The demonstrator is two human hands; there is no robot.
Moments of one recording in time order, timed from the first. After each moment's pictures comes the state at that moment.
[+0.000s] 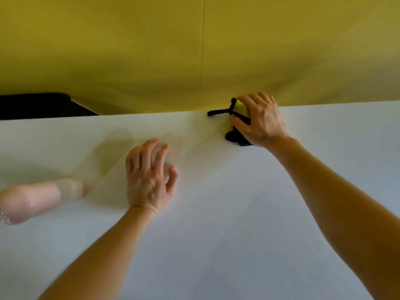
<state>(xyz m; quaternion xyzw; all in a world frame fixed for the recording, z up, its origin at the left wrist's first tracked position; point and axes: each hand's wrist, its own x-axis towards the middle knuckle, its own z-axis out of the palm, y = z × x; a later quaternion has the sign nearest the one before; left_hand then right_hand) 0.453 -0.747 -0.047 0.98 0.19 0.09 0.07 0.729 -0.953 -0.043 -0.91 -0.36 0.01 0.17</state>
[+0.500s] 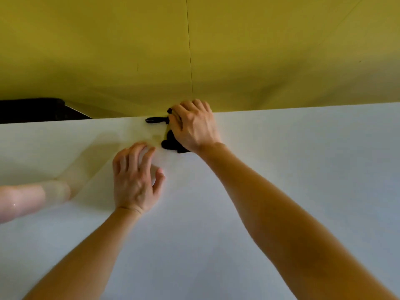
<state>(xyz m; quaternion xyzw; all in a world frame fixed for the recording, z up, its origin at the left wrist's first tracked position) 0.458 -0.747 -0.044 0.98 0.18 0.08 0.04 0.666 -0.849 -0.044 -0.89 -0.36 -0.03 0.29</state>
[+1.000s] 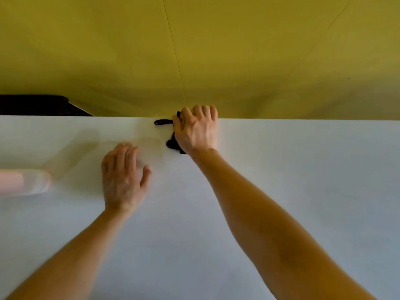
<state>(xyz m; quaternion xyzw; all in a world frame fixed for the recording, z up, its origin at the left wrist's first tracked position) 0.475 -0.799 -0.030 0.96 0.27 0.05 0.00 0.686 -0.903 -0.031 -0.92 -0.30 -0.02 0.26</state>
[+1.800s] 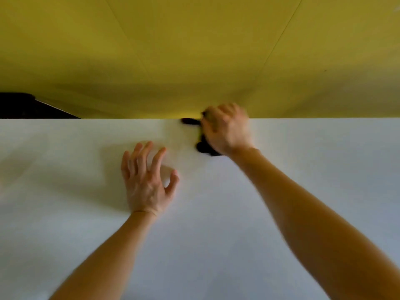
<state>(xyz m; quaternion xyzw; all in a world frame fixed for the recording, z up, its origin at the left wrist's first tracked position) 0.567 -0.937 -0.051 0.96 0.26 0.11 0.06 0.802 -1.063 -0.047 -0.90 -0.36 -0.01 0.24</state>
